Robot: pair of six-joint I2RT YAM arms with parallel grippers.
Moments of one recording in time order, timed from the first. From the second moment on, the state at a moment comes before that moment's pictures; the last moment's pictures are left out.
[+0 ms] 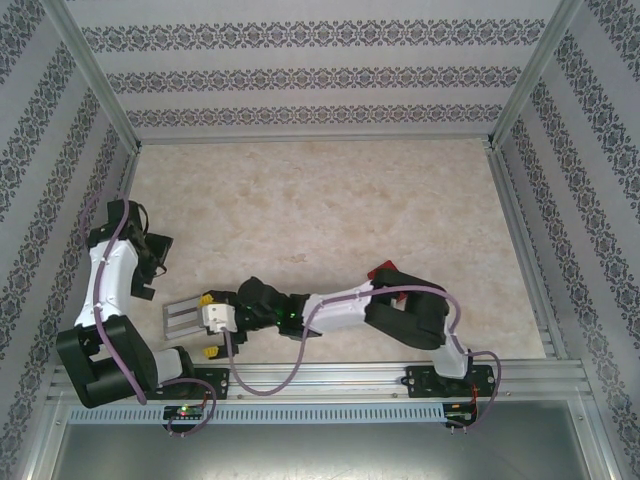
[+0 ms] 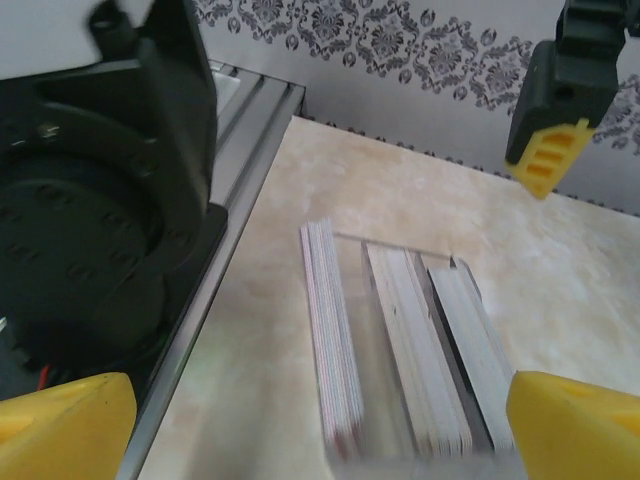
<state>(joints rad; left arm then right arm) 0.37 1.26 0.95 -1.02 0.00 -1.05 1.27 2.06 1.19 0.52 -0.37 -0.37</state>
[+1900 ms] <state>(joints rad) 0.13 1.01 0.80 -0.75 0.43 -0.72 1.11 2.02 1.05 0.42 0.70 0.33</state>
